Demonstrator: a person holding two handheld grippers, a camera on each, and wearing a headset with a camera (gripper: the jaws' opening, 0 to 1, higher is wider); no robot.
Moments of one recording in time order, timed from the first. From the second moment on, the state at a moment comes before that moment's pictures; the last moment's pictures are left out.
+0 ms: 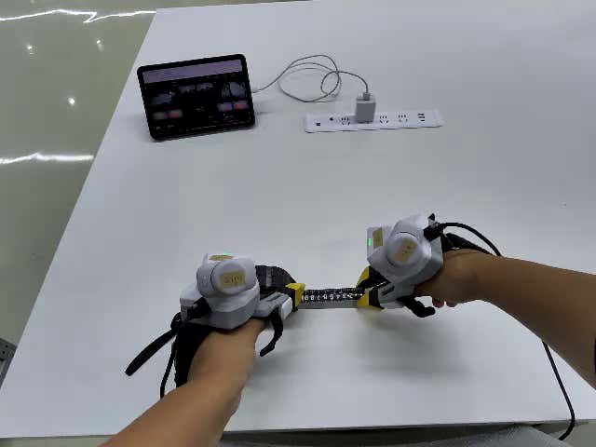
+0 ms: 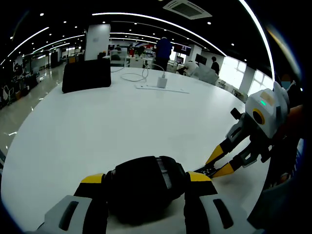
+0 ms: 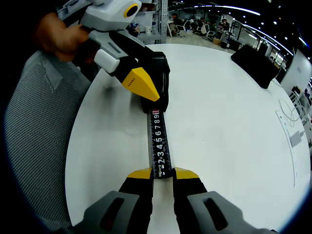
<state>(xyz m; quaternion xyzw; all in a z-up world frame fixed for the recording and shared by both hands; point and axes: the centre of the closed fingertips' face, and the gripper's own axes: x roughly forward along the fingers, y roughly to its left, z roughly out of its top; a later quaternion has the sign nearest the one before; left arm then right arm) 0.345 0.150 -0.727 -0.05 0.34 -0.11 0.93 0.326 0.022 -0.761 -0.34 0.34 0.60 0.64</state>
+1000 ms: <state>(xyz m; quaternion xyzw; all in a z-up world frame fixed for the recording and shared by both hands) 0.343 0.150 -0.728 -0.06 0.34 -0.11 0.93 0.327 0.059 -0.762 -0.31 0.33 0.61 0.66</state>
